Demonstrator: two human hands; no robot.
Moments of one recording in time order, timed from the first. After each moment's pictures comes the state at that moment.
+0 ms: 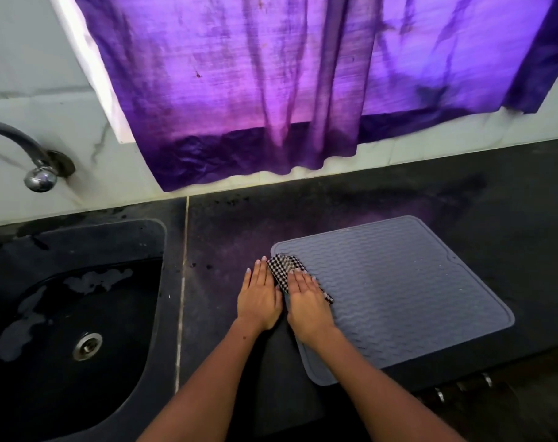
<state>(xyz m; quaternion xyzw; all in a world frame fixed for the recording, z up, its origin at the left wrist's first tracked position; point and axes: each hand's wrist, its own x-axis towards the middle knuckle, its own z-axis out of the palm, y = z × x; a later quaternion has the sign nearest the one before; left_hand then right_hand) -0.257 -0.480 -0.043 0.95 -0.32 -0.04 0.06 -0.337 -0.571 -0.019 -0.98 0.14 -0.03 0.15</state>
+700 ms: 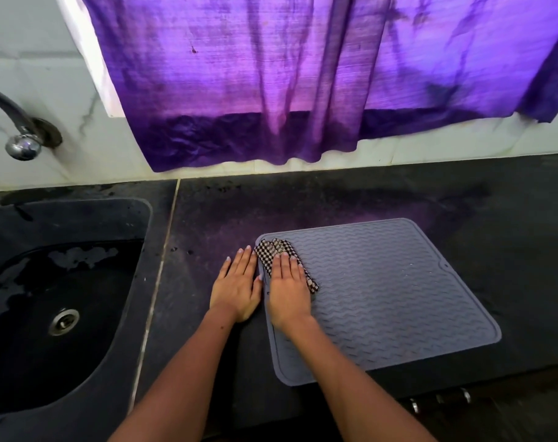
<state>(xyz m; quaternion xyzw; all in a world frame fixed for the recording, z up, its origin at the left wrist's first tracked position) -0.254 -0.483 -0.053 0.95 -0.29 -0.01 0.08 -0.320 -0.588 -0.029 -0.98 0.15 -0.02 0.13</state>
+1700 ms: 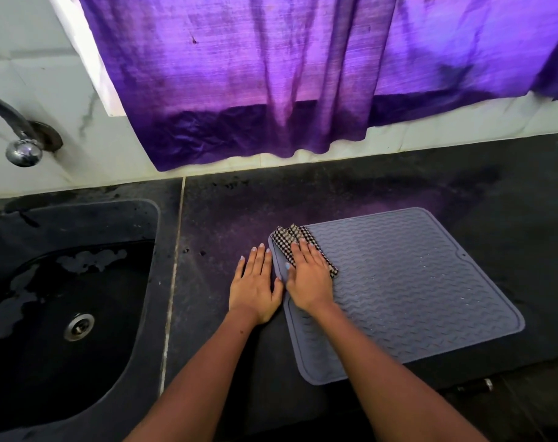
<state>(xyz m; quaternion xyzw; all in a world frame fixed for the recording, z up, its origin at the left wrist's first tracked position) -0.259 -0.484 -0.048 0.95 -0.30 -0.02 0.08 -0.302 -0.604 -0.030 -0.96 0.17 -0.08 0.20</state>
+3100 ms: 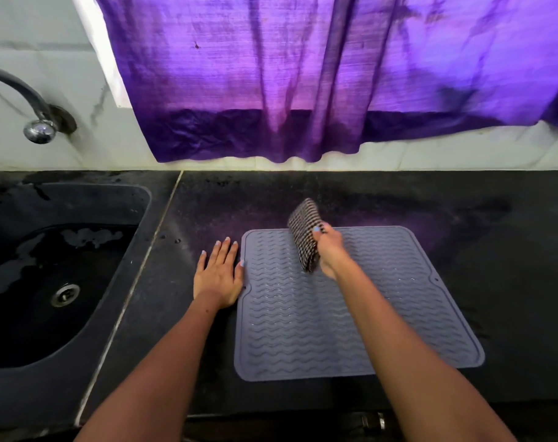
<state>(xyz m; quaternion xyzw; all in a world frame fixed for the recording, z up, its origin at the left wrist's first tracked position) -0.261 -0.505 -0.053 0.98 -0.16 -0.01 0.10 -0.289 -0.713 0.019 -0.63 0.29 -0.08 0.72</state>
